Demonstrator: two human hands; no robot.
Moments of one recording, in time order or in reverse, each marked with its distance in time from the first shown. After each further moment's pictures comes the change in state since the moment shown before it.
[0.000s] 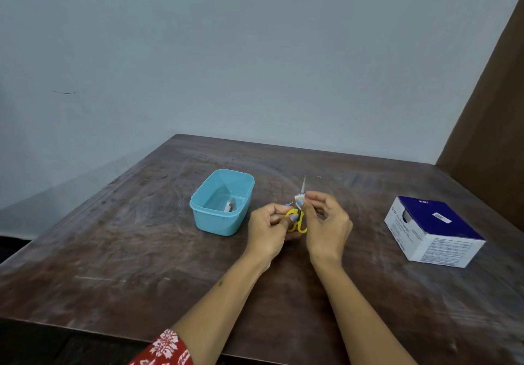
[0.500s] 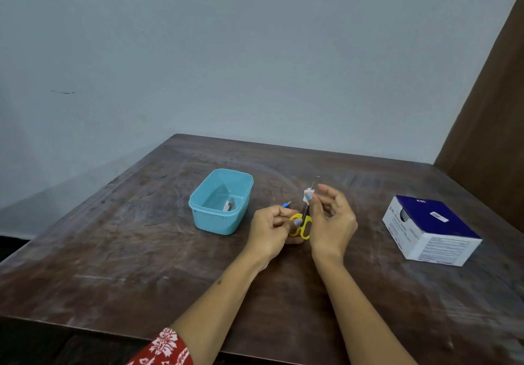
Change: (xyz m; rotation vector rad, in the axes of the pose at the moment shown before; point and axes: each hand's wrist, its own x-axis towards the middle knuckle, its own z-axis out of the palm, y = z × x) left_hand 0.001 0.001 -0.001 0.096 -0.103 -0.060; right_hand 0.004 -0.003 -0.004 0.049 0.123 0.062
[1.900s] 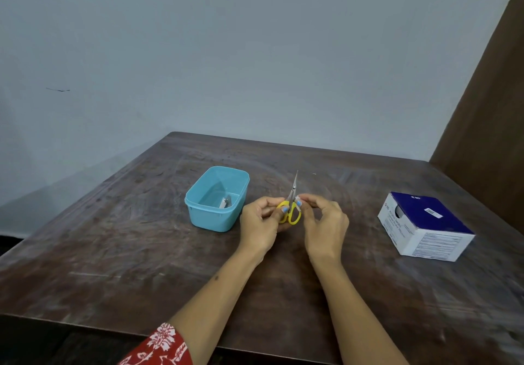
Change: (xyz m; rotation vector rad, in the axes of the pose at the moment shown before) left_hand 0.002 0.000 -0.001 -0.064 0.137 0.142; right_hand -0.006 -0.003 -0.009 -0.361 -0.157 -0.170
